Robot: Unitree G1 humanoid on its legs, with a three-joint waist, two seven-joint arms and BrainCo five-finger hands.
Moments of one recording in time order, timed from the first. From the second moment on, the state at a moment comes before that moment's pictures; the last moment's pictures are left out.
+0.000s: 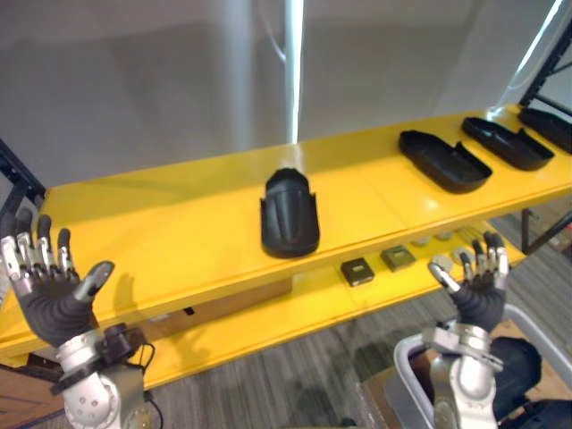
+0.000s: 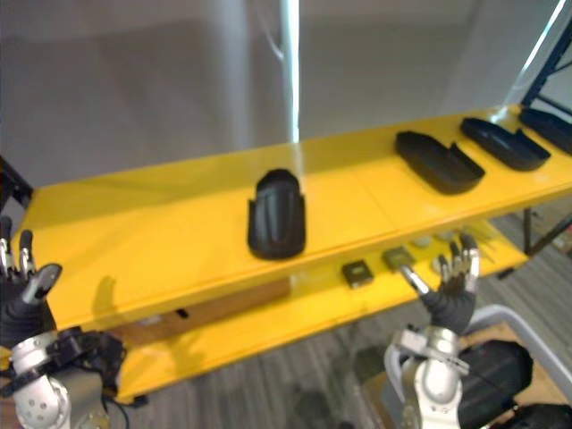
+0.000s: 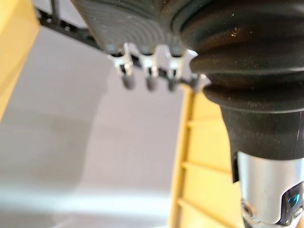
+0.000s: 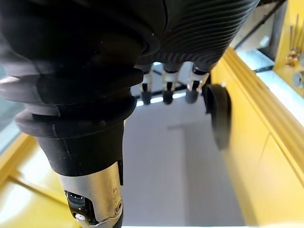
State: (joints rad) left arm 0.34 0.06 0.27 -0.58 -0.35 -0.33 0.26; right arm 0.29 -0.08 -0.11 -0.26 0.22 -0.34 -0.28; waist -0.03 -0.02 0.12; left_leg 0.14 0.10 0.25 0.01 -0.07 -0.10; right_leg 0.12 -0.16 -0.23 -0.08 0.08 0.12
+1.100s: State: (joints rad) left arm 0.33 -0.05 0.47 0.70 -0.20 -0.18 0.67; right arm 0.04 -0.19 0.25 -0.34 0.29 -0.31 0.07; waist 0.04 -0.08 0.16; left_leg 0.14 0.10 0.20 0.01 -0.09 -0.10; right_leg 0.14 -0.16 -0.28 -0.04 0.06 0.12
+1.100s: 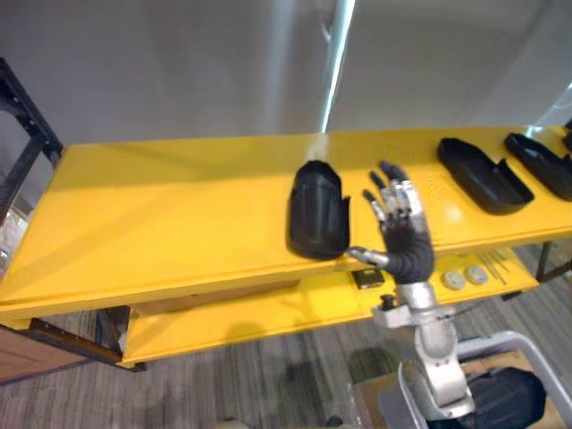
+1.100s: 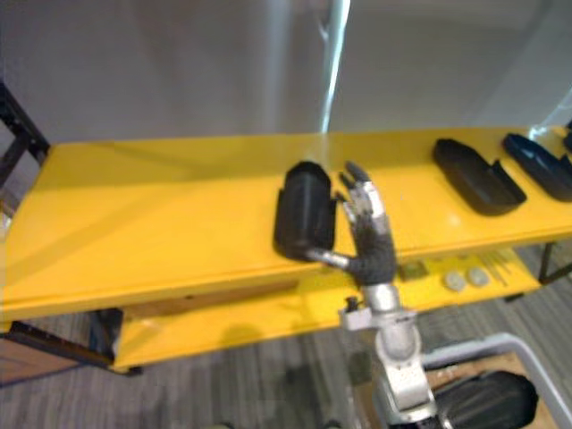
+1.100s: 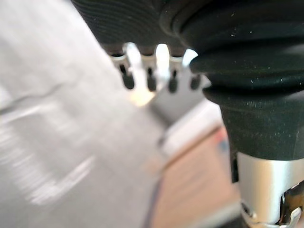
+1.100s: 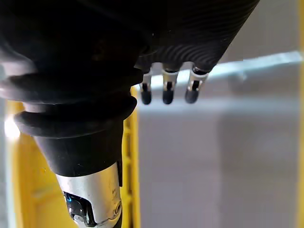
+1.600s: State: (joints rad) left arm 0.25 0.10 0.07 0.81 -0.20 -0.15 0.22; right arm 0.19 -0.20 0.45 -0.33 0.26 -0.19 0.20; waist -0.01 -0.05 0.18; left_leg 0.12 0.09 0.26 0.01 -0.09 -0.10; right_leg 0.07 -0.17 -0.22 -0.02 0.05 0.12
